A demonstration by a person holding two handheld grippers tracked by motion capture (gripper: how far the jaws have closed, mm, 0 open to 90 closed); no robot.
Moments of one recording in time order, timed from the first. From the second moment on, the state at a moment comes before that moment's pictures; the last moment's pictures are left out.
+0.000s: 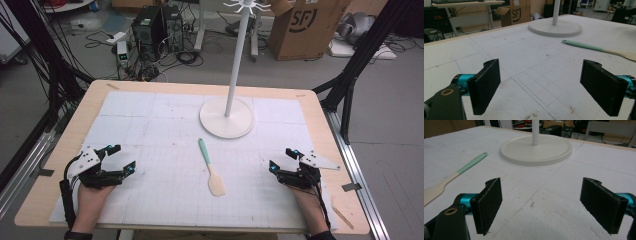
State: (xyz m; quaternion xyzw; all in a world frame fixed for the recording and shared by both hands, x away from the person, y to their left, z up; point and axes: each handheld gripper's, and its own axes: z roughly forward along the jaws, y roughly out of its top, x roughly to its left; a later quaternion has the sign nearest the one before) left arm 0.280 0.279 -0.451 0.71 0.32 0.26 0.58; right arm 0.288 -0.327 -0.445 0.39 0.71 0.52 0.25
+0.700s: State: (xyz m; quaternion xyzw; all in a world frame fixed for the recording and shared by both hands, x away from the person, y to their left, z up) left arm 0.280 0.279 -0.451 0.71 0.32 0.25 0.58; right arm 0.349 -0.236 -0.432 0.31 0.78 0.50 0.20
